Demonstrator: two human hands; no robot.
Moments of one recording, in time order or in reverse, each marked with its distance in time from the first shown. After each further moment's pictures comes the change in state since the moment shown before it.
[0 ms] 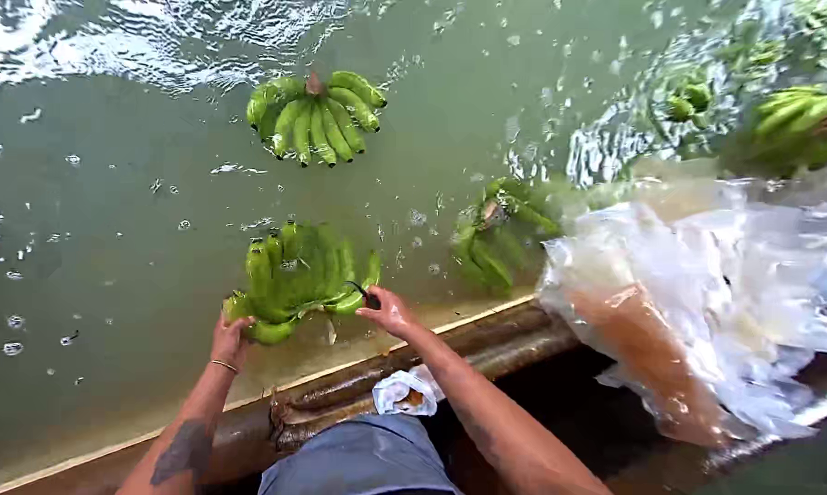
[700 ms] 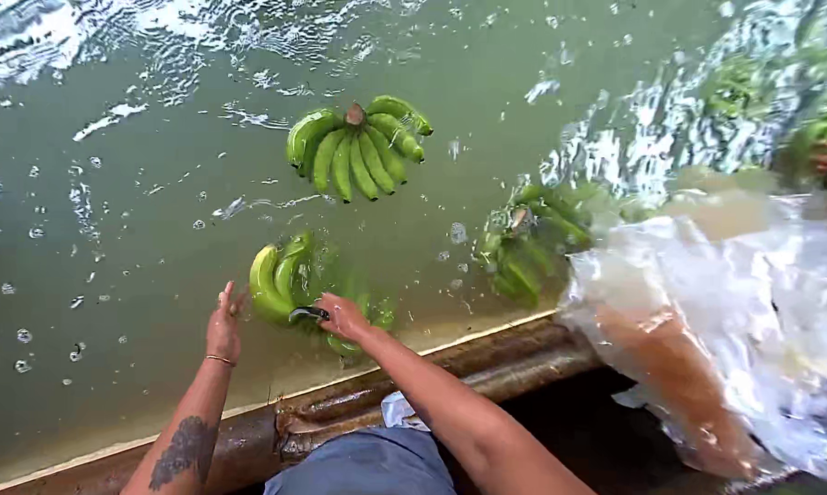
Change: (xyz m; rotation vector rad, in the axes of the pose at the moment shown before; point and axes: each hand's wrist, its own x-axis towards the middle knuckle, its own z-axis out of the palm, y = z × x) left_hand 0.029 0.026 -0.004 0.052 -0.042 0.109; right_hand 0.076 -0.033 0.078 -0.367 -0.217 -0.242
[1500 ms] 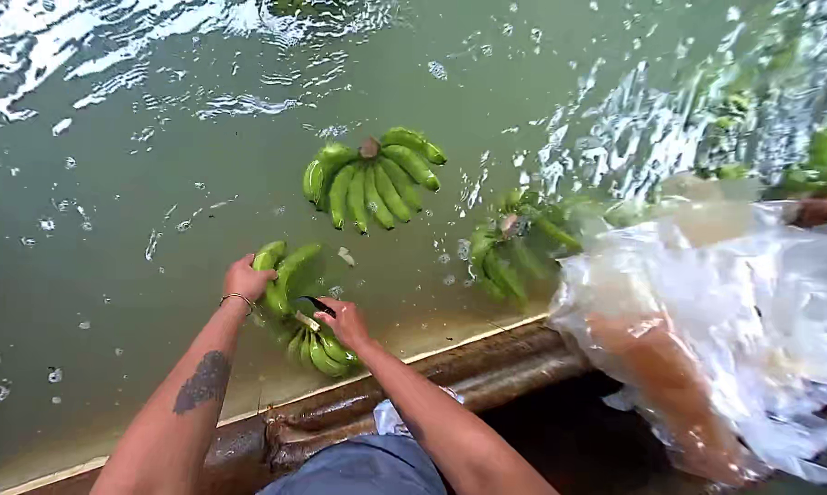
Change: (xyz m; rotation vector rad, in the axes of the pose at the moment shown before) left_hand 0.052 0.071 0.082 0.907 -0.052 0.039; right_hand -0.013 0.016 0.003 0.236 0.244 0.197
